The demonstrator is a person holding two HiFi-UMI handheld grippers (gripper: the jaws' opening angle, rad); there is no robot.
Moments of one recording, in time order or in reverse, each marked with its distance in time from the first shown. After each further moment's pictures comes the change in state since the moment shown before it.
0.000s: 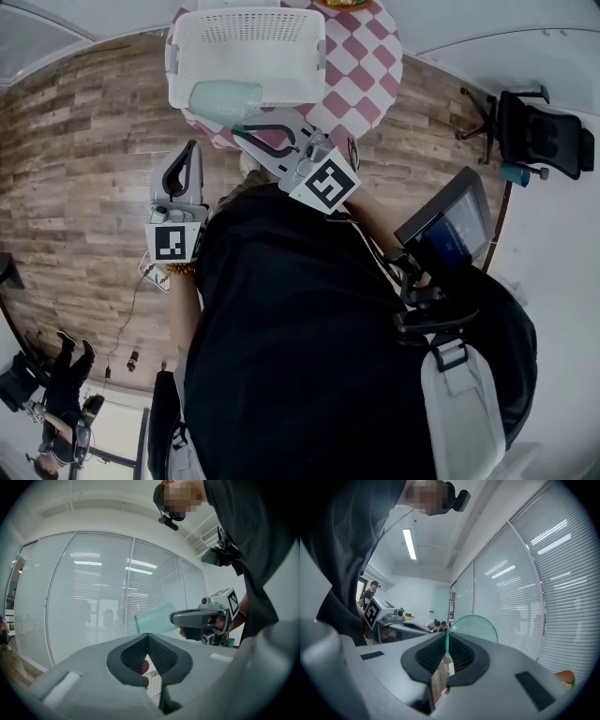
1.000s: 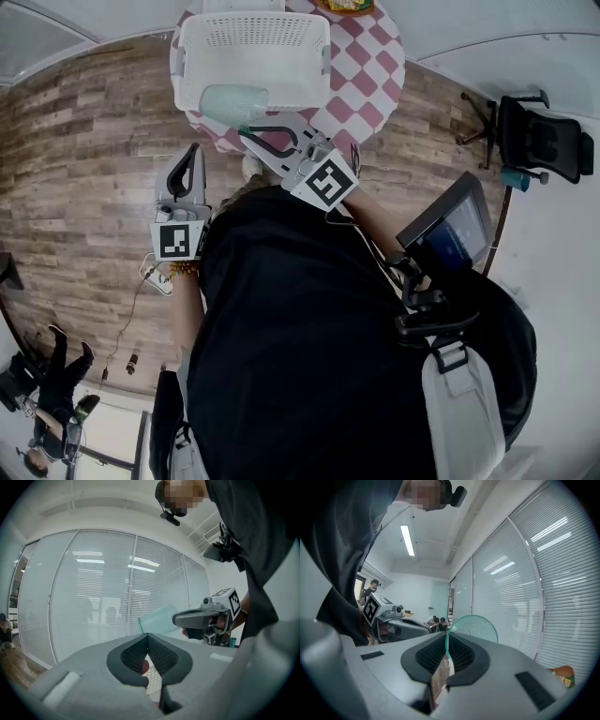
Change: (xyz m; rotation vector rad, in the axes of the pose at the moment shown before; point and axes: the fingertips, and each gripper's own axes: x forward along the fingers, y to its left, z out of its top) left arm 0.002 0.006 -0.013 -0.020 0.019 0.027; right arm 0.003 -0.005 -0.021 -0.030 0.046 0.003
